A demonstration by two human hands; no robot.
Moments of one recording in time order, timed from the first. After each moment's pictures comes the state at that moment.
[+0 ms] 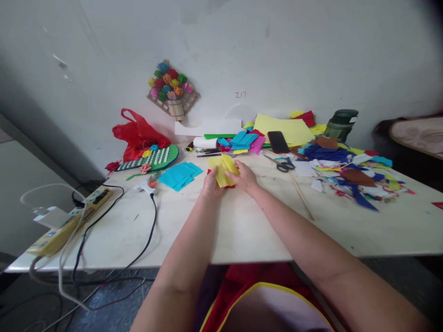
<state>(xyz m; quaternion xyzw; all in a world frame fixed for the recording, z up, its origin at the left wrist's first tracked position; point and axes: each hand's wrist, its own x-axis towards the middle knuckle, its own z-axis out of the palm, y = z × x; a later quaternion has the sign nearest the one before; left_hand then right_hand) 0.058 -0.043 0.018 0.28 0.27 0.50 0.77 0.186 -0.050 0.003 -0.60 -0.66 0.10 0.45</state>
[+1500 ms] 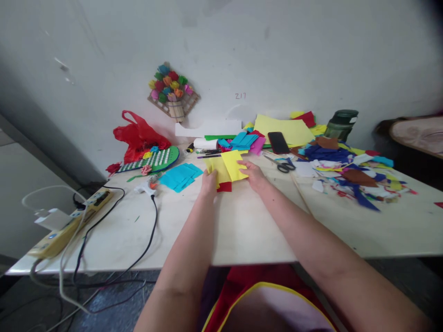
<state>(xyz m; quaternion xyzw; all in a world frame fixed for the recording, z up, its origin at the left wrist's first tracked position) 0.052 -0.016 -0.002 0.34 0.42 0.61 0.57 0.206 -0.042 0.000 -0.43 -0.43 0.47 0.64</state>
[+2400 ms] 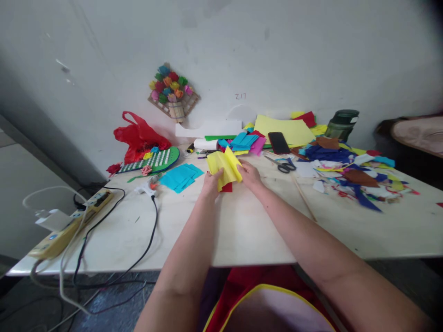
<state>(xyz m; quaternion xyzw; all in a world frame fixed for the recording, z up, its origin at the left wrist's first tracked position) 0.054 -0.031 0.006 0.38 0.33 0.58 0.64 0.200 -0.035 -0.005 -0.55 -0.60 0.17 0.56</state>
